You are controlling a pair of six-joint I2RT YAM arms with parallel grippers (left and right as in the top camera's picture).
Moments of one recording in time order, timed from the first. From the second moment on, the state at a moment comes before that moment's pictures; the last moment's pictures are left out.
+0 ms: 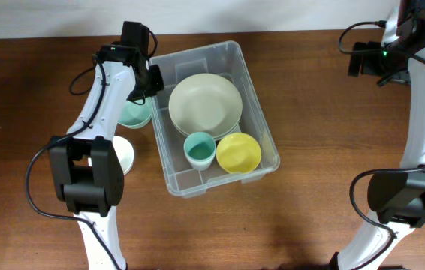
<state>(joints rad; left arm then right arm) -0.14 2.19 1.96 -1.00 -0.01 -0.37 -0.19 2.02 2.29 -1.45 0.03 0.04</state>
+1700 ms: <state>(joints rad) -0.12 2.20 1.99 -0.82 0.01 -0.07 -0.19 2.02 2.29 -1.45 0.03 0.04</state>
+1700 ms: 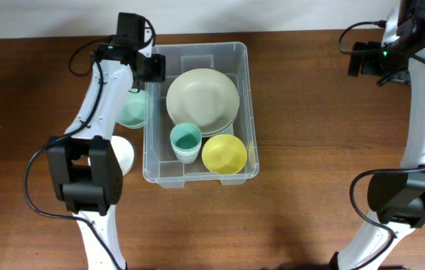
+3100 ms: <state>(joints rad) 0.12 2.17 2.03 -0.91 0.21 -0.30 -0.19 2.02 2.29 -1.45 0.03 0.04</state>
